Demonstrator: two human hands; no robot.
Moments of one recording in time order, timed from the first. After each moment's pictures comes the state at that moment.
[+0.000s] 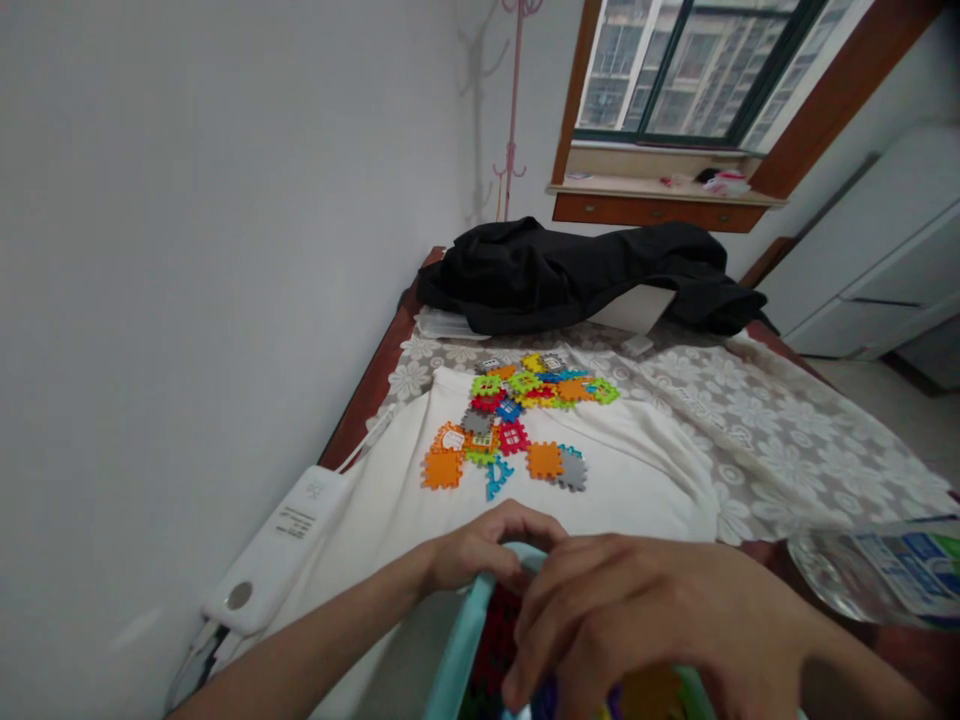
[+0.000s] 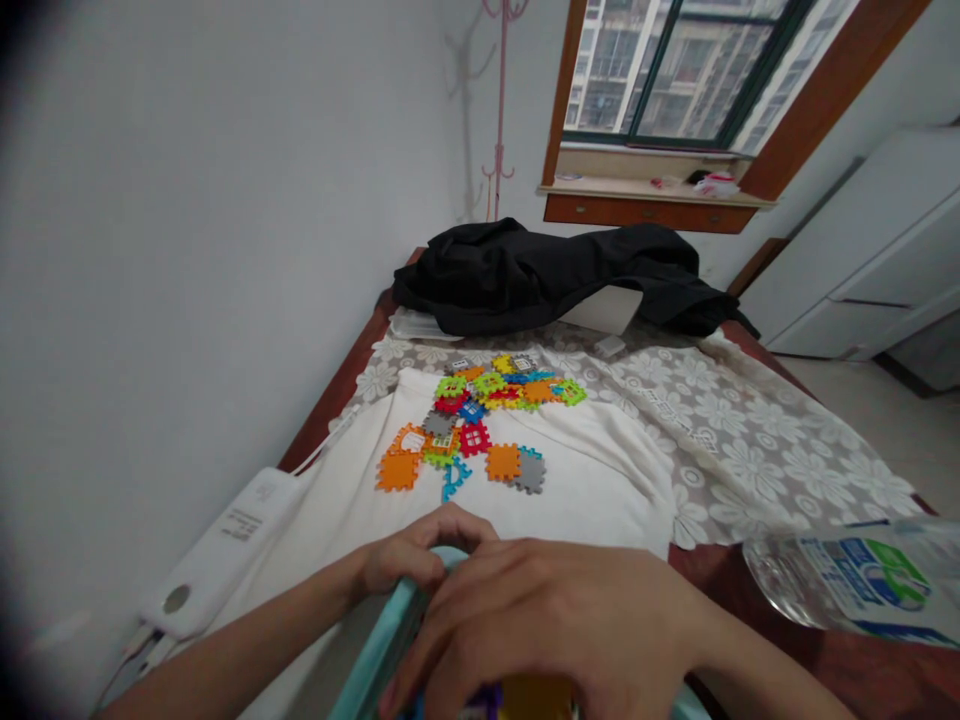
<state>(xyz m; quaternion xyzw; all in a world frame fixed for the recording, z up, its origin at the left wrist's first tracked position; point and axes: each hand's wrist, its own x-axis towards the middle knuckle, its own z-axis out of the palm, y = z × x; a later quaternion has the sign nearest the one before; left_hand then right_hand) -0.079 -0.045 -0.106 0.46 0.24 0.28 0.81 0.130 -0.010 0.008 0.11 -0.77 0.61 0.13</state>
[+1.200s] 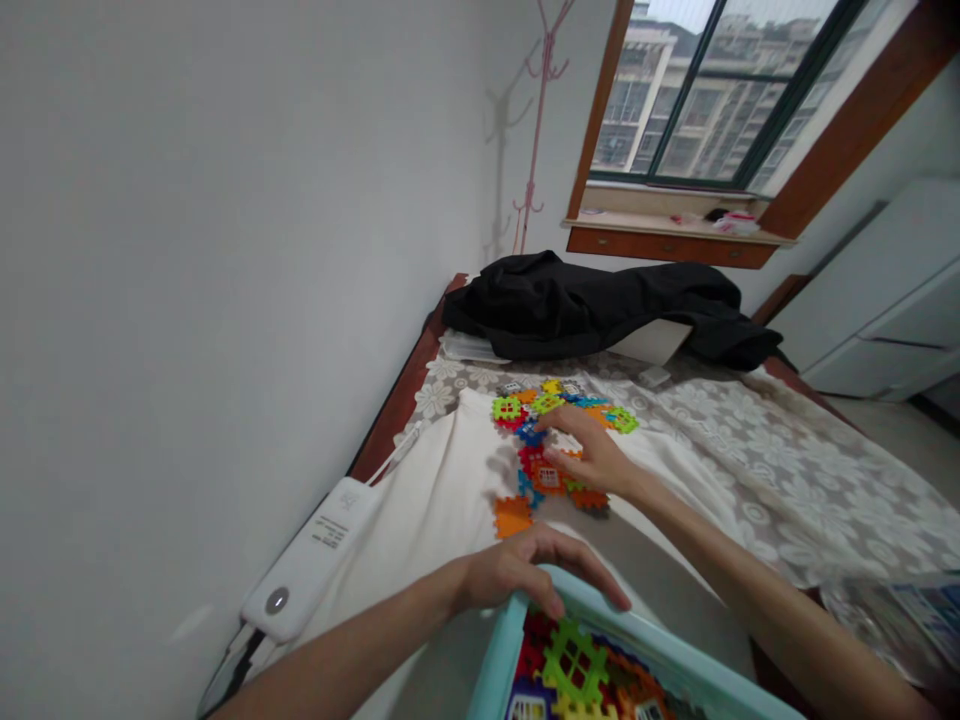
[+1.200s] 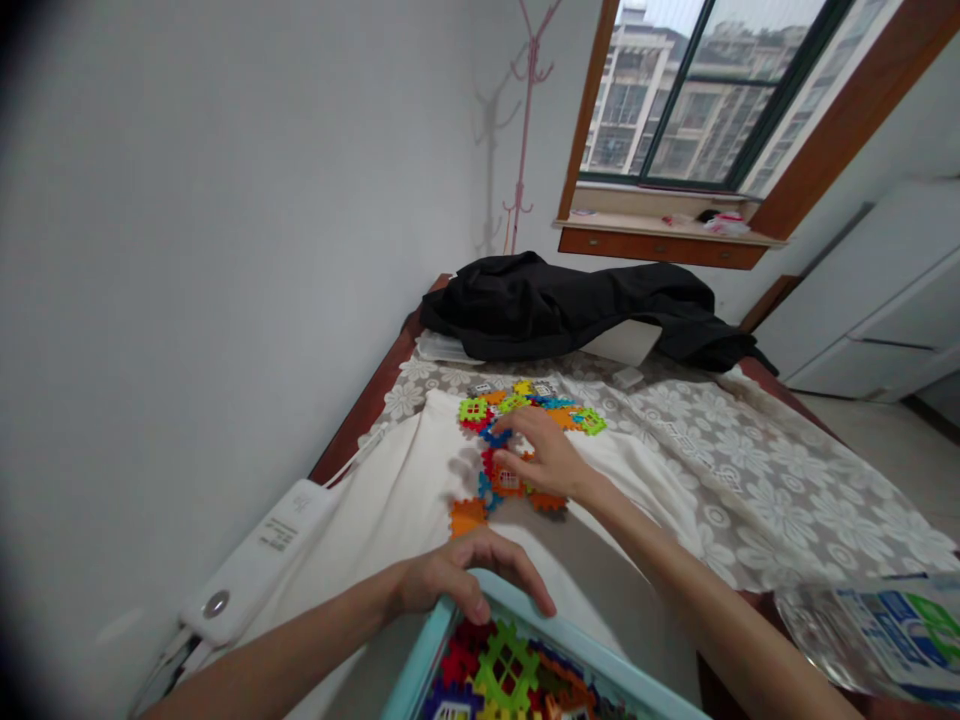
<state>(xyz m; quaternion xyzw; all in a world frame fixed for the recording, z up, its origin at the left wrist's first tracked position) -0.073 -0.040 -0.125 0.47 0.14 0.28 0.82 0.102 0.106 -0.107 -0.22 -0.91 0.23 0.29</state>
